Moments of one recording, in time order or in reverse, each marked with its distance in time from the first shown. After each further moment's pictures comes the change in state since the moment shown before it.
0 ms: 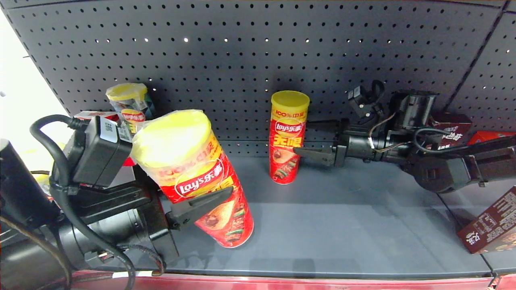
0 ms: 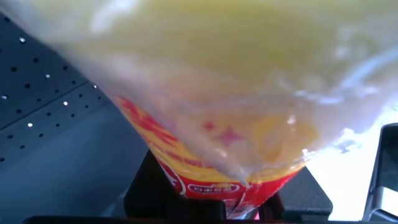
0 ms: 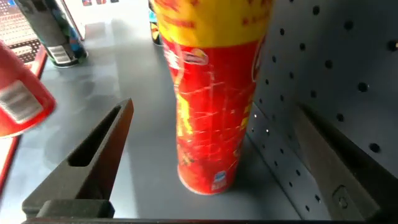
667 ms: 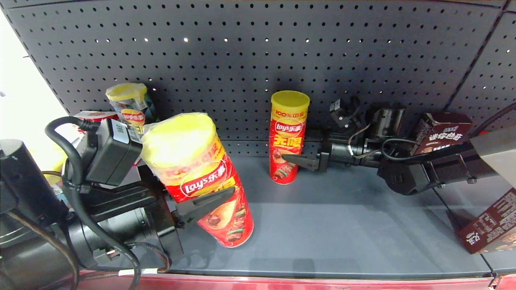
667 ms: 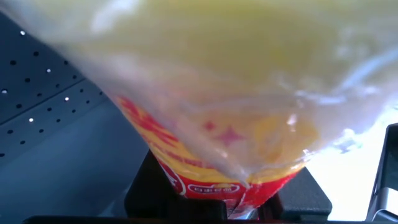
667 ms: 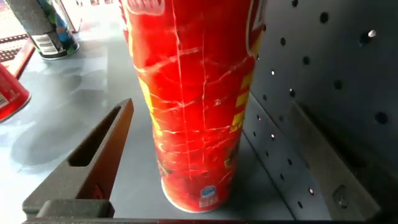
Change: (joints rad) left arm 0.000 0.020 -0.003 0.000 0.013 0.000; right arm 0.016 0.143 -0.088 -0.071 0.029 0.007
